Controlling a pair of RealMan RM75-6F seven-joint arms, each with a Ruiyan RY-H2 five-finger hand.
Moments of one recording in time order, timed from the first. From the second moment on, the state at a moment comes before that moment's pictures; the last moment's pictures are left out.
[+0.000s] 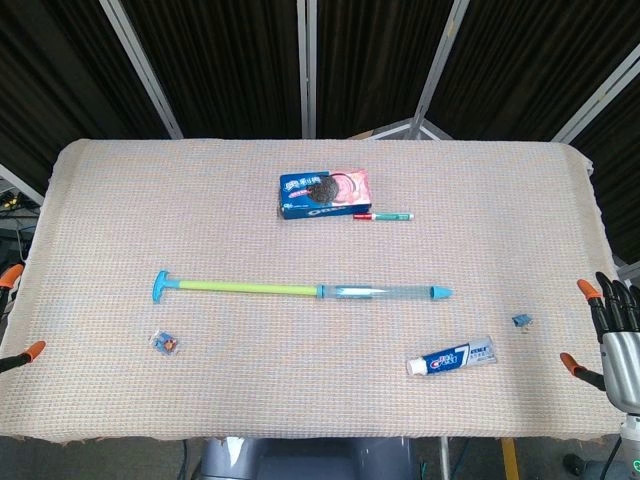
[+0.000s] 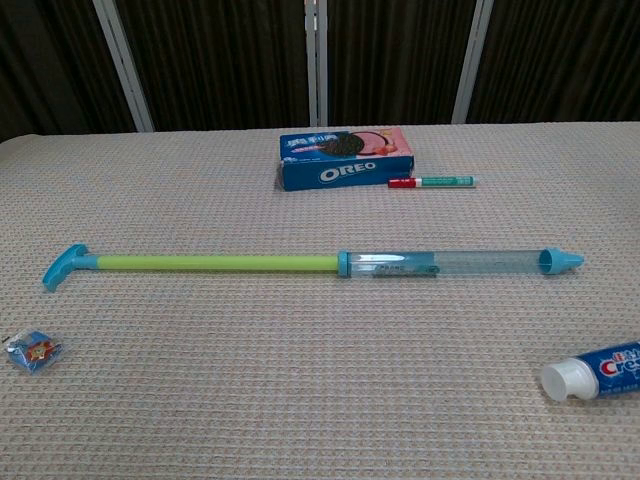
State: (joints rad) left arm -0.06 -0.97 -0.07 -1.77 1.44 1.50 0.10; right arm 0.02 -1.04 0.10 -1.69 -1.53 1.60 -0.14
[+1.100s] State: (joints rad) left arm -0.12 -1.03 -0.08 -1.74 1.32 1.40 0.20; right arm 0.49 -1.16 0.18 -1.58 -1.04 0.84 -0.27
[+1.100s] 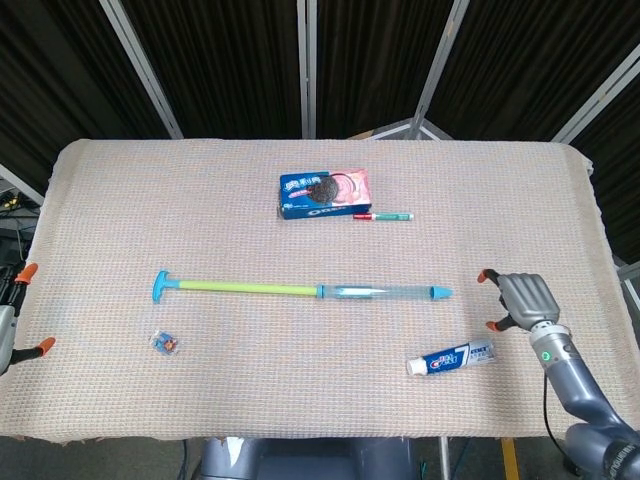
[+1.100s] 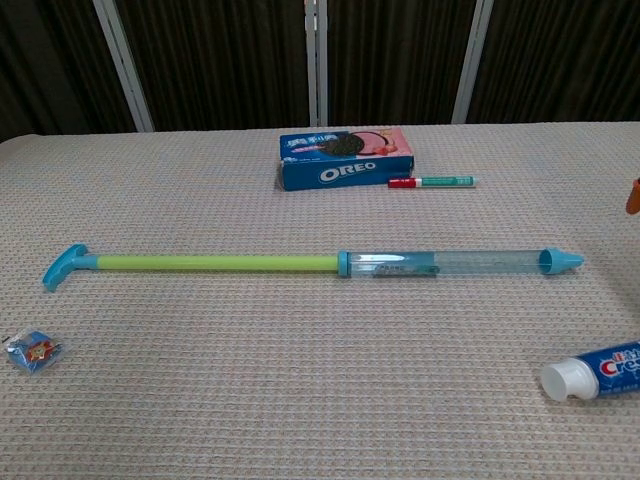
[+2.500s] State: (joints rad) left arm -0.14 -1.05 -0.08 -1.72 1.28 1.36 0.22; right arm 0.70 -1.52 0.16 -1.32 -0.86 0.86 -0.48
